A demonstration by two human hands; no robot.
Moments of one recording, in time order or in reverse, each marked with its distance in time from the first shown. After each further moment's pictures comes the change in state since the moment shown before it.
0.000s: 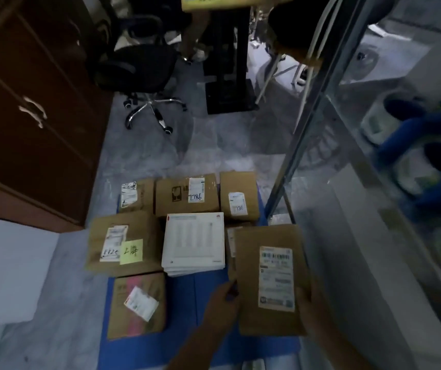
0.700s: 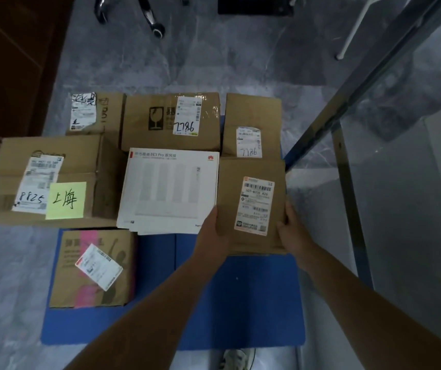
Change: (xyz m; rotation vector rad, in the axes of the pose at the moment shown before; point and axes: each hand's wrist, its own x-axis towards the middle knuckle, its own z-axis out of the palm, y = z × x) left_hand 0.224 -0.099 0.005 -0.136 0.189 0.016; right_hand 0.230 0.060 0.137 -0.132 -0.344 -0.038
